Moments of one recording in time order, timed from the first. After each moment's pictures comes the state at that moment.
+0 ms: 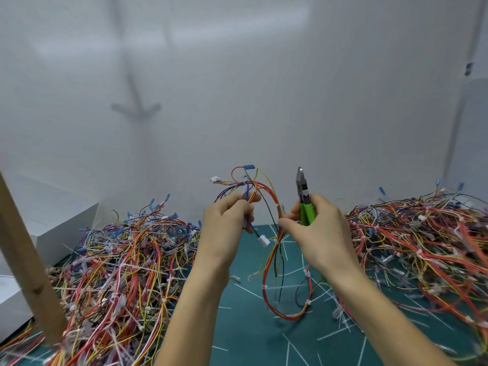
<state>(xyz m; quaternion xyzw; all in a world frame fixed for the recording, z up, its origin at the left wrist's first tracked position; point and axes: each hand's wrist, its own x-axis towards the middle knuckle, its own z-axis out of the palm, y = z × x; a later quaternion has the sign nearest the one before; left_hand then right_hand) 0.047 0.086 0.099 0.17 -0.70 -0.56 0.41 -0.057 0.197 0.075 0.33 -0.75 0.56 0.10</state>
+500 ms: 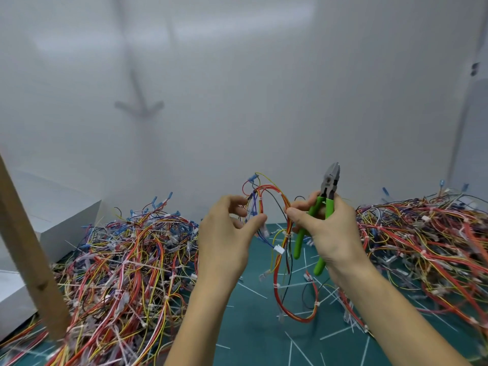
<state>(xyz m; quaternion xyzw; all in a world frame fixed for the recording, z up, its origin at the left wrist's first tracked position) 0.051 0.082 0.079 0.23 -0.77 -0.35 0.47 -0.059 0.196 0.077 0.31 -0.55 0.77 -0.05</state>
